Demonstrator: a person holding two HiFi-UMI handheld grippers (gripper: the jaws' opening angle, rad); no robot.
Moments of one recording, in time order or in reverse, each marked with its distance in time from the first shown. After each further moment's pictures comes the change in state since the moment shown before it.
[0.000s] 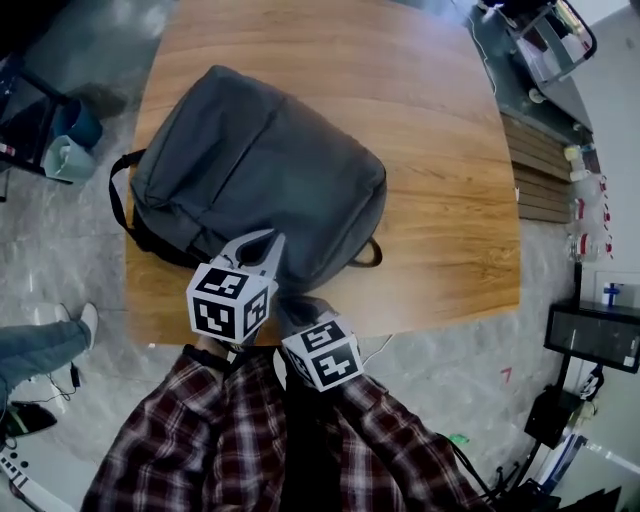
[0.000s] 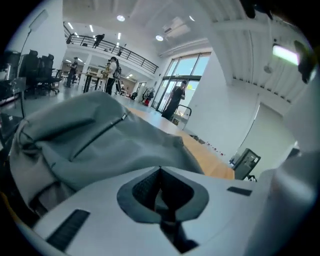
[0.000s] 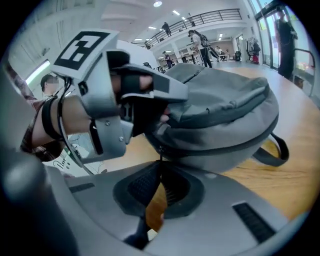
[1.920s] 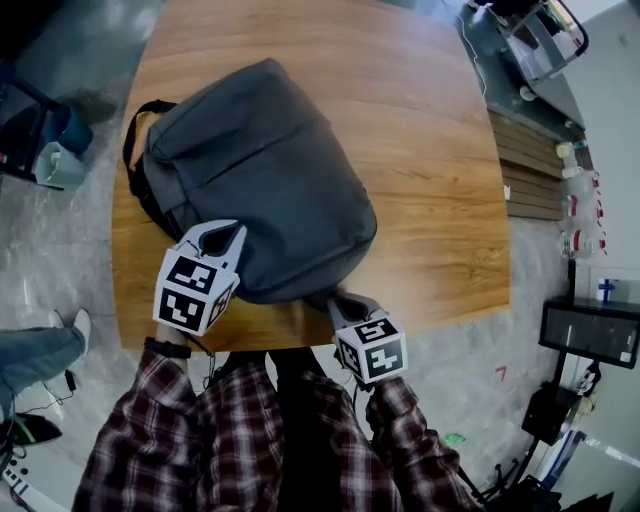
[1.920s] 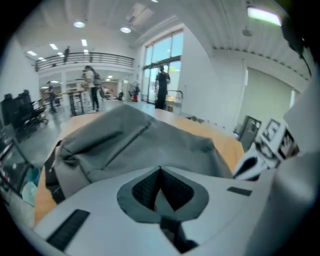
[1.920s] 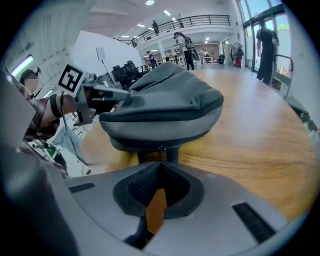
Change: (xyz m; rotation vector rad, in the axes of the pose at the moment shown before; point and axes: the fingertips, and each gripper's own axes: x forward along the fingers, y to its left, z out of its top) left arm -0.006 0.029 0.013 0.311 0.120 0.051; right arm -0.062 -0.109 -0.036 0.073 0.013 -0.179
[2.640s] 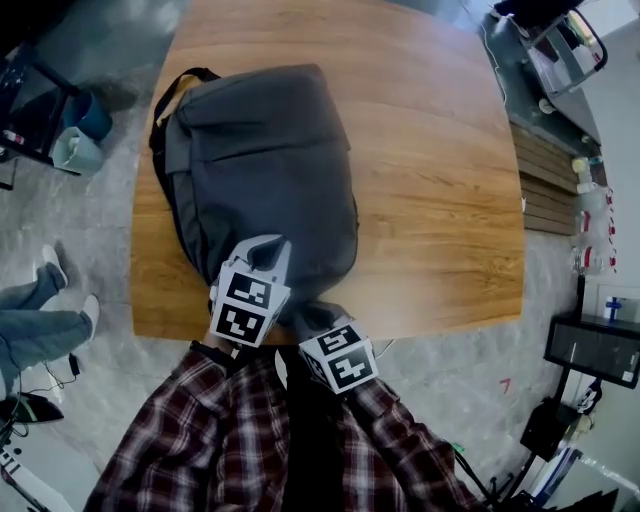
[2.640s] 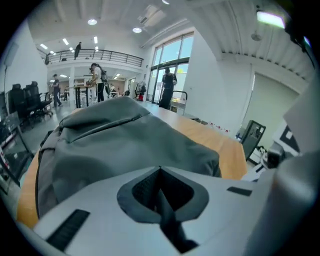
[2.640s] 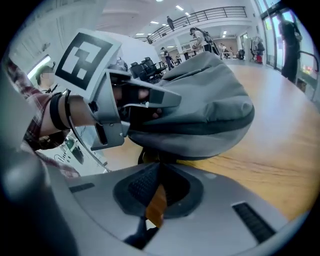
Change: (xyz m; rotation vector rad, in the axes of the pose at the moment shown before) left arm 0.015 -0.040 -0.020 -0.079 -0.013 0.040; right arm 0.031 0.098 0.007 -0.109 0.040 0.182
